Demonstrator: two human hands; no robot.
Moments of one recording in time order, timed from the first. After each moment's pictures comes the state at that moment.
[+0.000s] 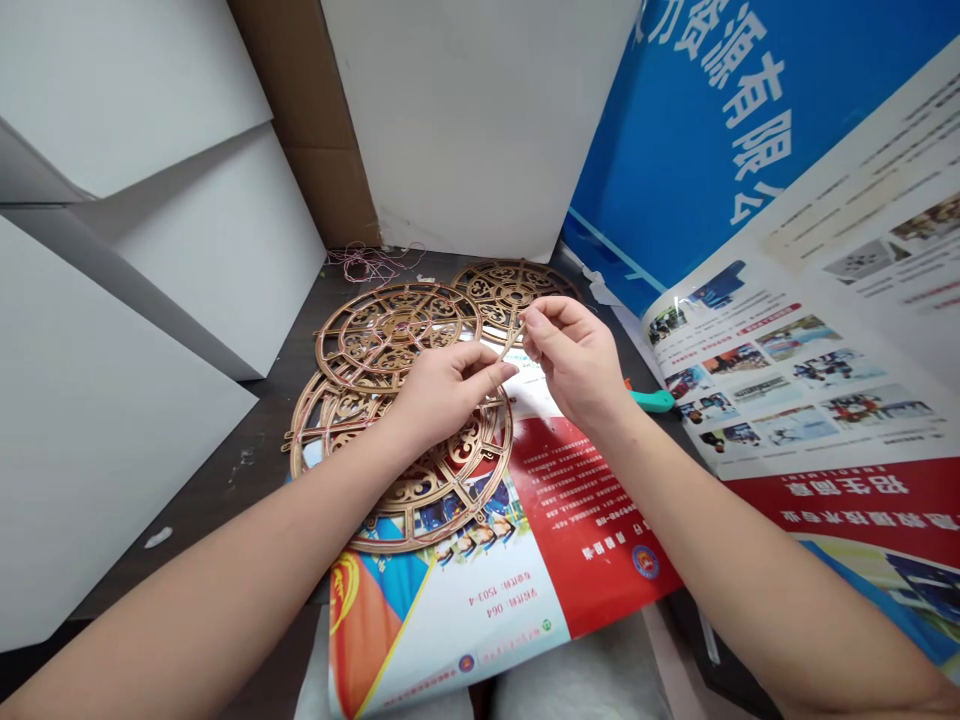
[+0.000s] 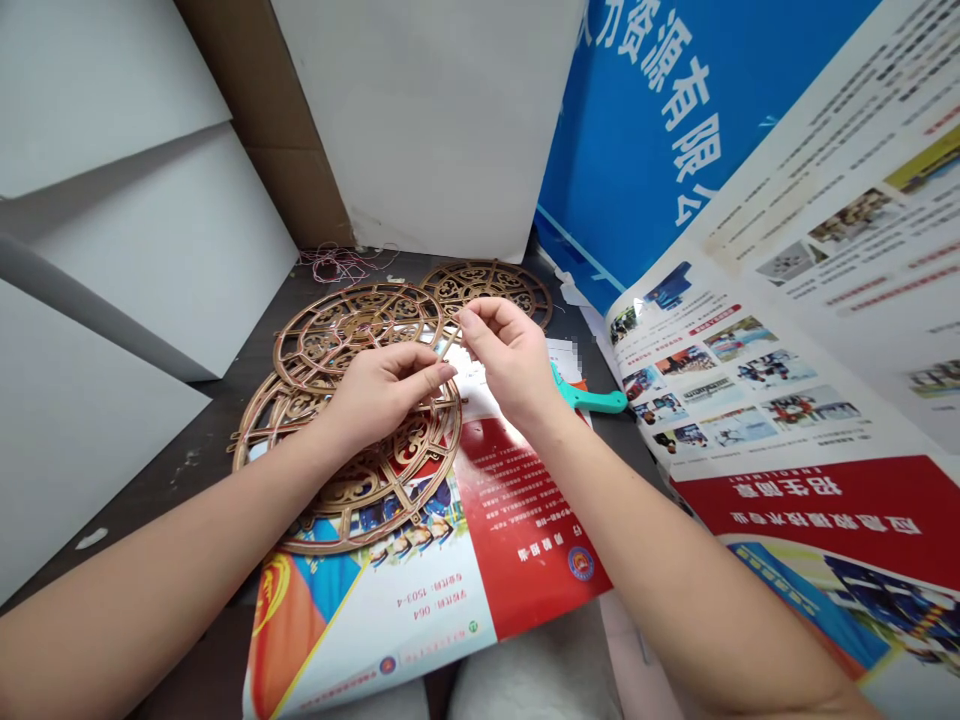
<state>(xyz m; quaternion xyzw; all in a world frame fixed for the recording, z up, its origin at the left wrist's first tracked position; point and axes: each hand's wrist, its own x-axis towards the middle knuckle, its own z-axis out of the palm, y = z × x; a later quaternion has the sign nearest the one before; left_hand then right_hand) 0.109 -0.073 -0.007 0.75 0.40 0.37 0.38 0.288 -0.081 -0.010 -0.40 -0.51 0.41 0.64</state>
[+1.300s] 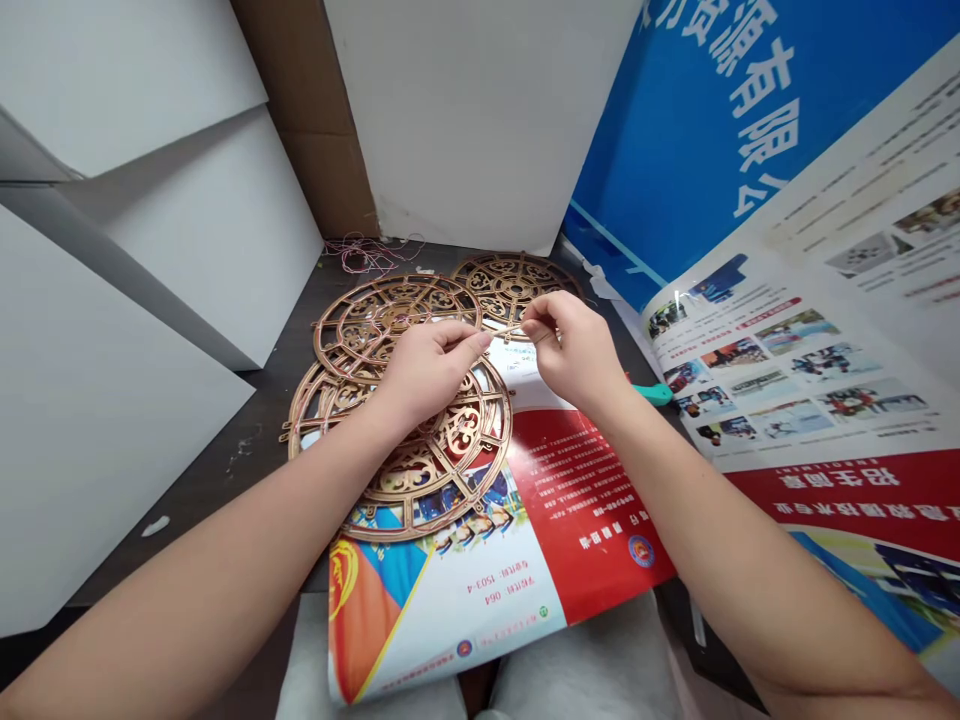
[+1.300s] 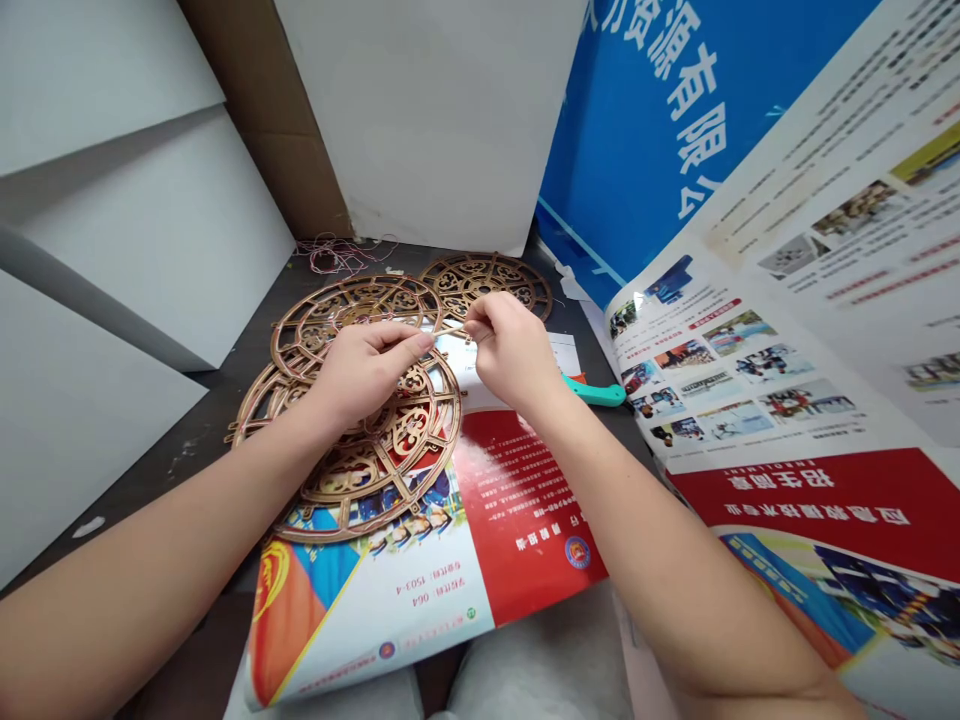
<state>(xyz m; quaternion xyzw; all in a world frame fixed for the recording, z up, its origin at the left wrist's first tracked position) 0.102 -0.060 -0.003 0.72 0.43 0.40 0.36 0.308 -0.077 -0.003 -0.53 -0.73 0.04 0.43</state>
